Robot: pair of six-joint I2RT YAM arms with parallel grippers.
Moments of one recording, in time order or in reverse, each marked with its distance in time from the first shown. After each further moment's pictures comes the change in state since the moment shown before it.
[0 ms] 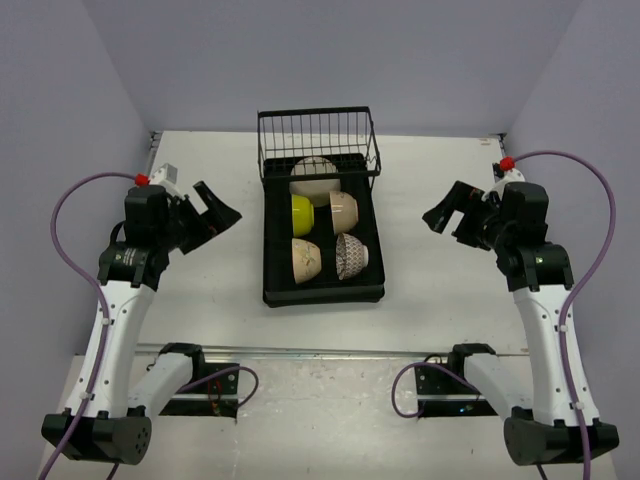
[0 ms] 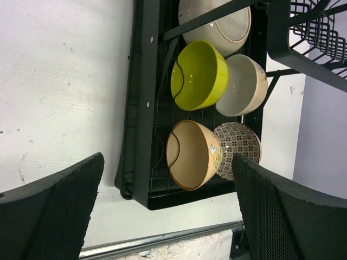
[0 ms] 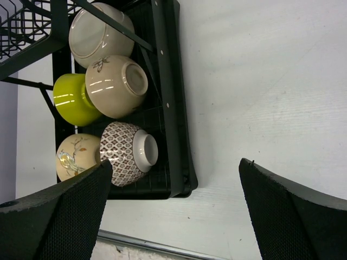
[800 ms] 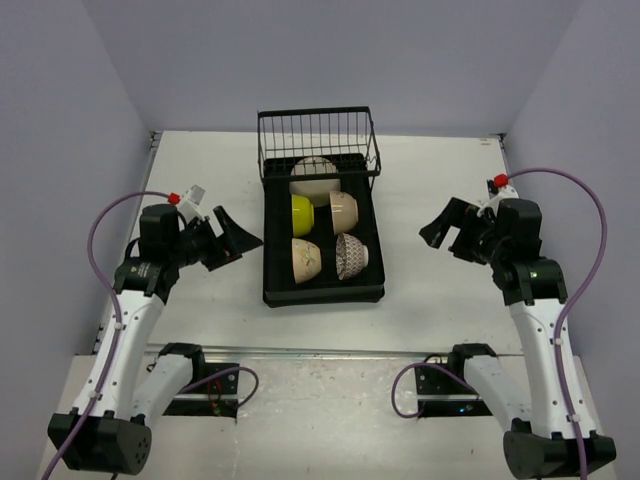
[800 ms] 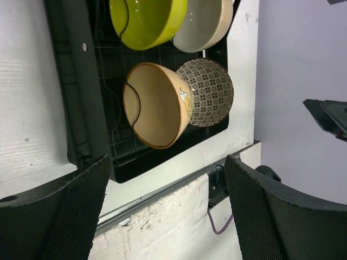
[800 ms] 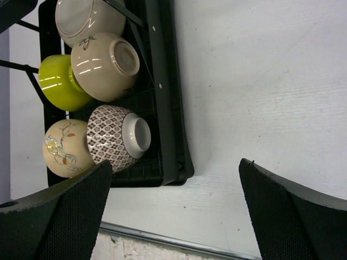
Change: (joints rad) left arm -0.001 -0.066 -0.222 0.117 0.338 -0.016; right arm 0.003 -0.084 -0.120 0.008 -0.012 0.004
